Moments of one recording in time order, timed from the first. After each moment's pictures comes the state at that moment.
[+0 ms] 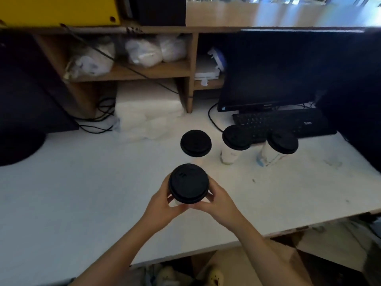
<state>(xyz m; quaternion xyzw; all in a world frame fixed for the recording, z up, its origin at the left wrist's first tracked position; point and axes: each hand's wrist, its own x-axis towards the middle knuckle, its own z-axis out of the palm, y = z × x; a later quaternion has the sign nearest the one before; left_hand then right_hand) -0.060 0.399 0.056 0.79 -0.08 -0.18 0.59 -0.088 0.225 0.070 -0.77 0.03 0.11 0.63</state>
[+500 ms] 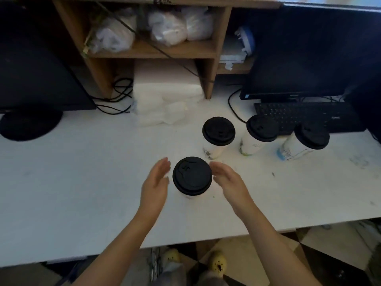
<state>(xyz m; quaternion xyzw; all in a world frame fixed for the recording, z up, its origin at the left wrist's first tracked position) -0.056 0.441 0.047 0.74 0.09 -0.08 0.66 -0.066 0.249 0.050 -0.75 0.13 0.09 0.64</state>
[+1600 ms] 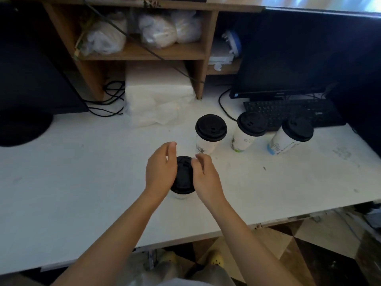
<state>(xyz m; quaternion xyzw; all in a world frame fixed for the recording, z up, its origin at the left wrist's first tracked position) -0.025 0.413 0.077 0.86 0.03 0.01 0.51 -0.066 0.312 0.078 -0.82 0.17 0.01 0.54</state>
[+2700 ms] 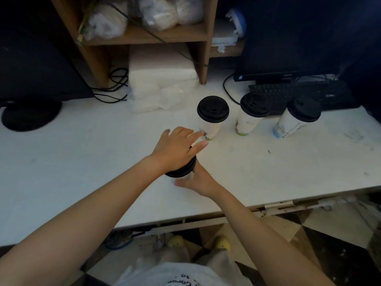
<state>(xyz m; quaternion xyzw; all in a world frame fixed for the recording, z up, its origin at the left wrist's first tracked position) -0.017 0.409 0.082 0.95 -0.29 -0.11 0.11 -0.083 0.299 0.013 -0.77 -0.02 0.20 0.61</state>
